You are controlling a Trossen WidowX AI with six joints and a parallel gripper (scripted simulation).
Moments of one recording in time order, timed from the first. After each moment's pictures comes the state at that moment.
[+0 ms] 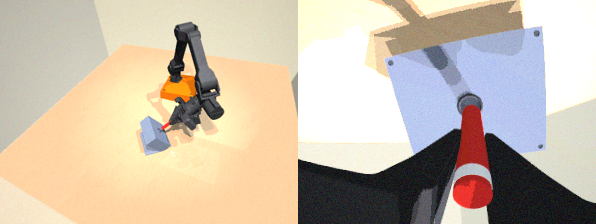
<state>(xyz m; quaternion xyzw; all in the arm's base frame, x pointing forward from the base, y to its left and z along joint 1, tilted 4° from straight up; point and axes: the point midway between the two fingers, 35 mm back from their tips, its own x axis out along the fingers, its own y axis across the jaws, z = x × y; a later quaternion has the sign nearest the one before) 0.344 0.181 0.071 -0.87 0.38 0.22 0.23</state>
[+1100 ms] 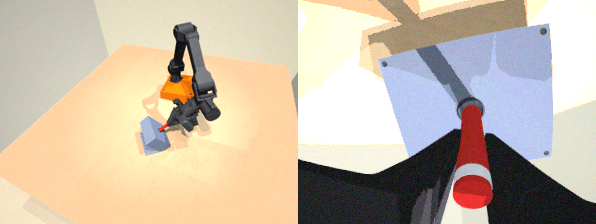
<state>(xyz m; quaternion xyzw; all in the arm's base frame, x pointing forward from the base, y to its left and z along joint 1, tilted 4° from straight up) 0.351 0.174 0.065 -0.87 0.38 0.22 0.23</state>
